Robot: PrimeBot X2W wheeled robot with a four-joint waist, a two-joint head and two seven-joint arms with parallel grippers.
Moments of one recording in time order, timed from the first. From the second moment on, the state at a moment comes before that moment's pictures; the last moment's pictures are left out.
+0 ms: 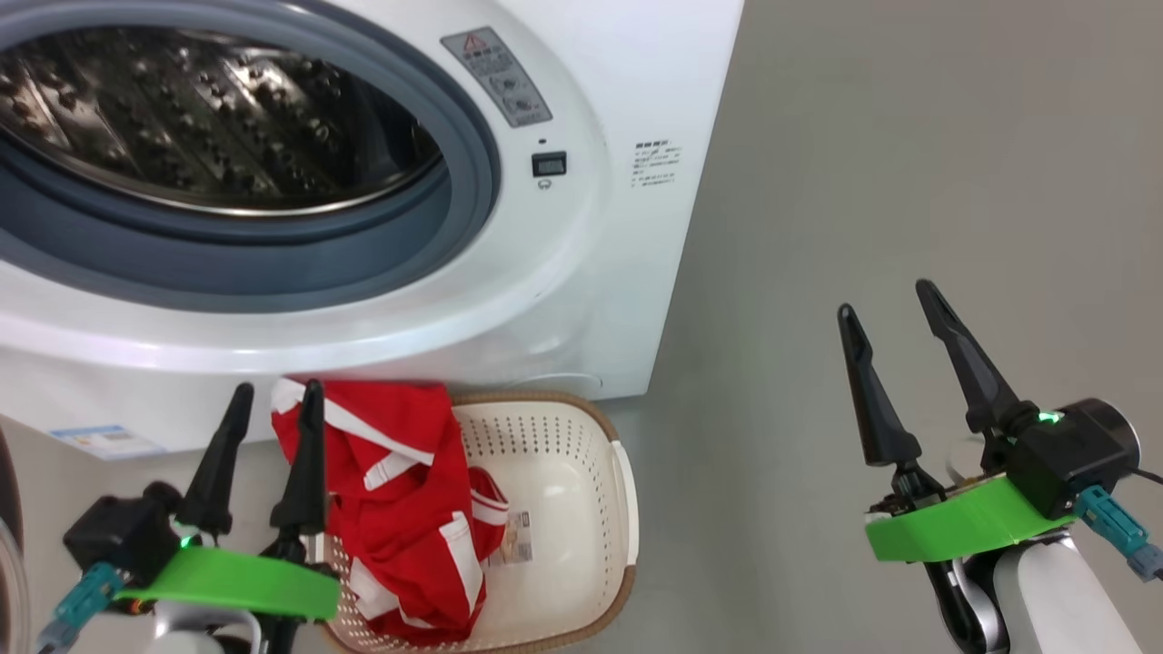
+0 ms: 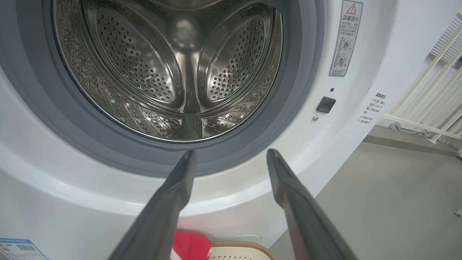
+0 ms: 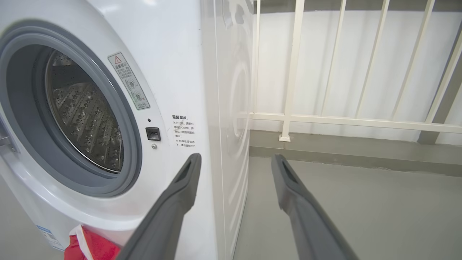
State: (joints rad) left arm -0.23 0.12 -0.04 0.26 -0.46 -0.12 -0.25; right arm -0.17 -0.05 0.06 0.05 0.18 0.12 -0.26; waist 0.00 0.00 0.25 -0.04
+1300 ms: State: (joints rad) left arm 0.03 0.13 0.08 0.11 -0.33 -0.10 -0.25; right arm -0.04 -0.05 -0.02 0.13 0.16 0.12 -0.26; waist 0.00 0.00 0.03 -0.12
